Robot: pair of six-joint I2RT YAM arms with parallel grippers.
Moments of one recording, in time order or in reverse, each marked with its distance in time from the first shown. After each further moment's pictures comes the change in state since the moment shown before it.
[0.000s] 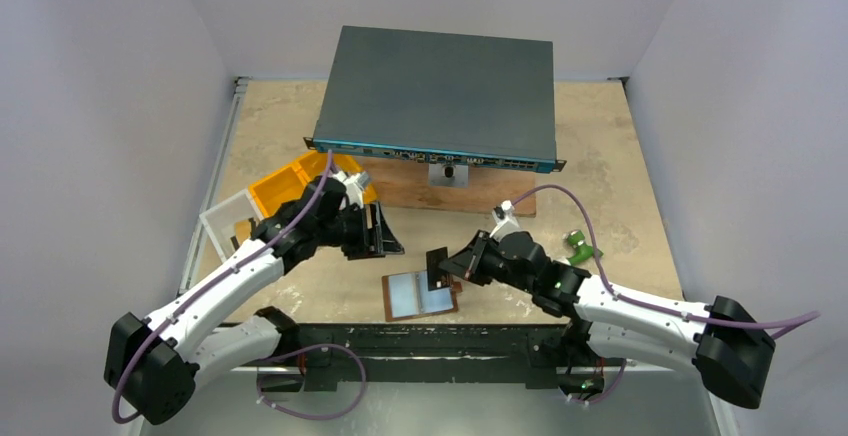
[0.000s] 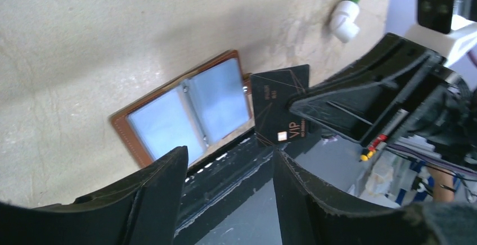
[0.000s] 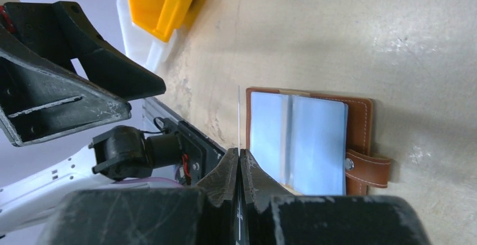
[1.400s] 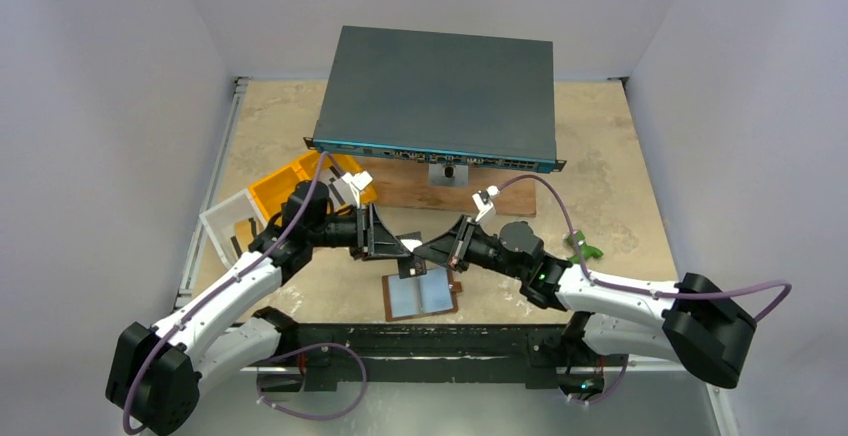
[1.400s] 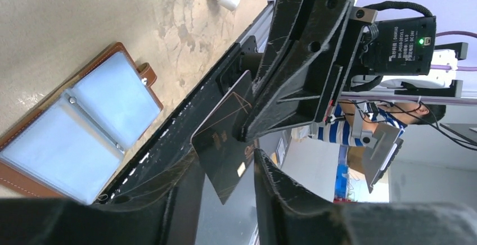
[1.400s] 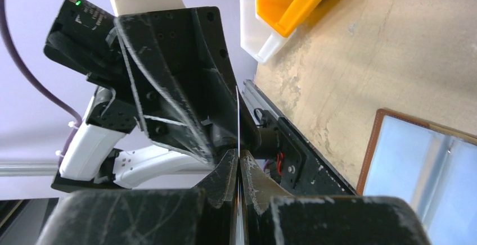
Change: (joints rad) left arm 0.103 -0.067 -0.168 0.414 0.456 -0.151; right arm -0.021 0.180 0.023 0.478 -0.213 0.132
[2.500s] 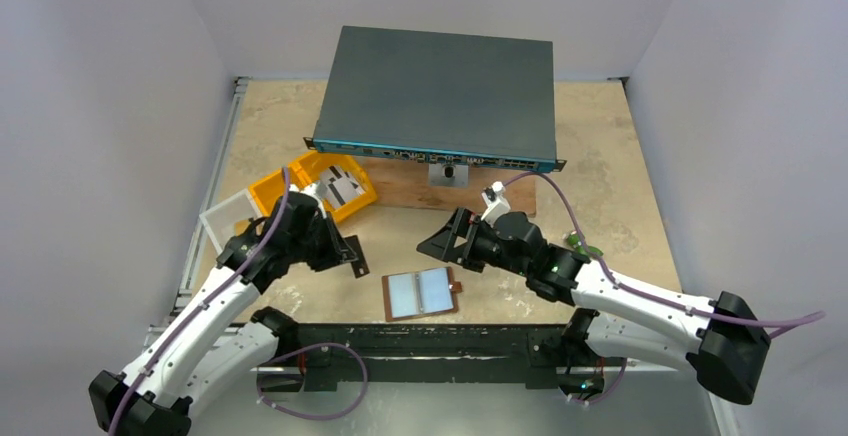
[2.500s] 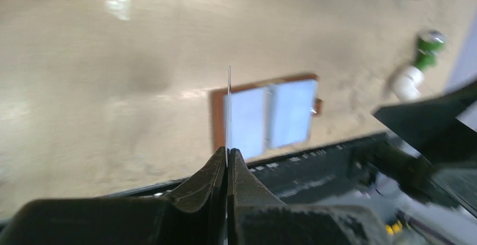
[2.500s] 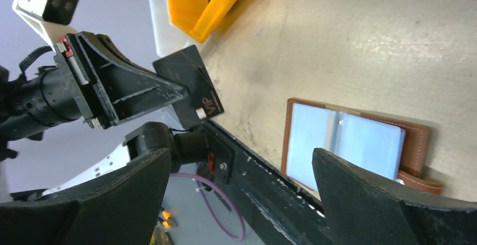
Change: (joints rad) left arm 0.006 -0.180 0.137 -0.656 -0.607 0.109; right arm -0.006 -0.125 0.153 -0.532 0.140 -0.171
